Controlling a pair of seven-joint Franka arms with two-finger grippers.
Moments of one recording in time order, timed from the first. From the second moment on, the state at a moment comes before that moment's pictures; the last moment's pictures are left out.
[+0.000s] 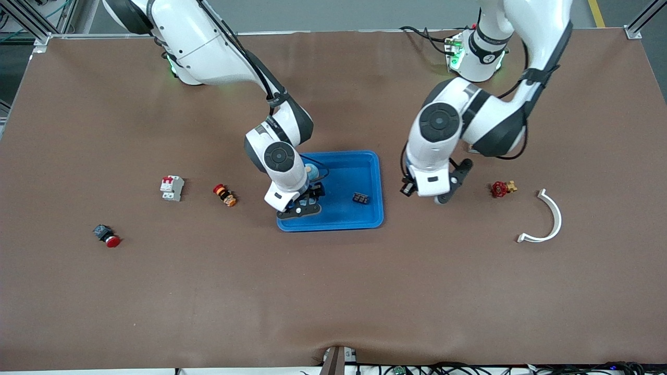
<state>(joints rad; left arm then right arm) -0.10 0.37 -0.48 -1.77 0.25 1.99 -1.54 0.61 0.72 0.05 -1.69 0.02 2.42 0.47</state>
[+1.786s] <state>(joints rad) 0.21 0.26 -0.49 -2.02 0.33 2.00 -0.96 0.37 0.54 0.02 -1.58 0.02 2.03 0.02</state>
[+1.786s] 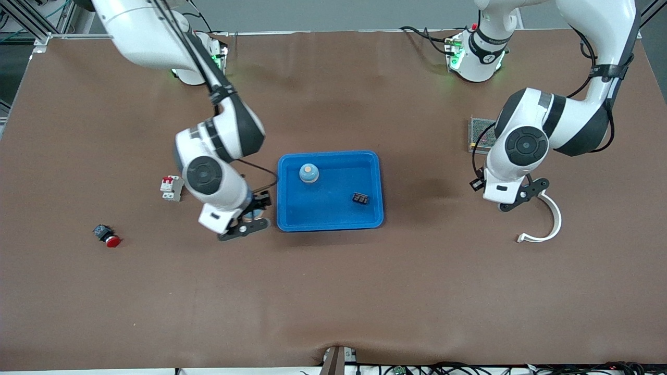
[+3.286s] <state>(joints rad) 0.31 0.34 -0.51 -2.25 0.37 2.25 -1.20 -0.20 0.55 0.02 -1.71 0.02 2.18 -1.13</state>
